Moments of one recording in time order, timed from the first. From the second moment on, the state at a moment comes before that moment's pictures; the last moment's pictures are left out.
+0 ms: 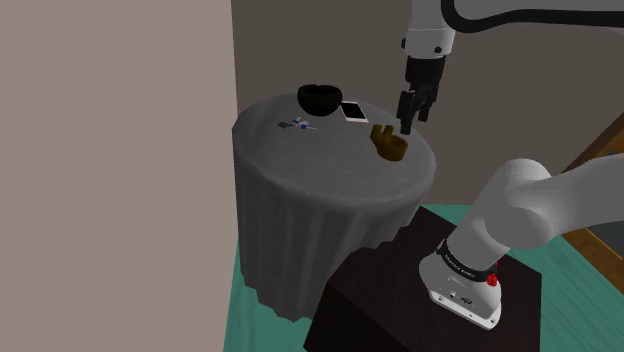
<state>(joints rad) 0.02 -0.76 -0.03 -2.45 -0.08 1.47 0.10</state>
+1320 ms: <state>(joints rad) -0.20 -0.41 -0.24 -2.49 -0.01 1.95 0.35</state>
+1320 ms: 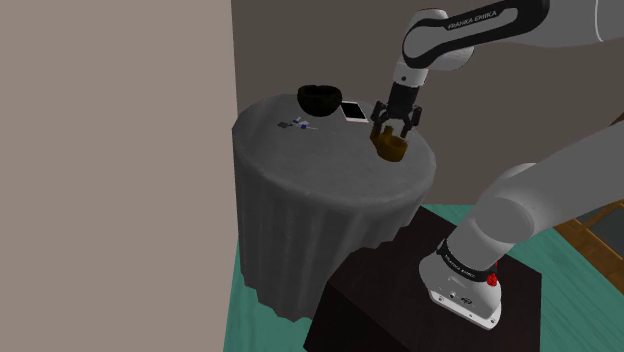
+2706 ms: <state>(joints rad) -0.20 -0.40 -0.24 -2.54 -0.01 2.01 0.35</state>
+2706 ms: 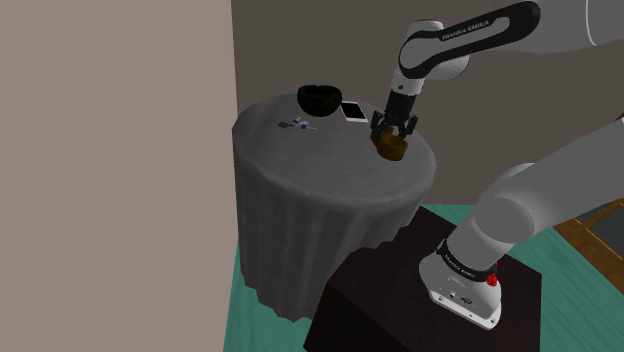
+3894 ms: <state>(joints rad) -0.20 -0.47 -0.22 -2.37 -0.01 1.77 0.37</state>
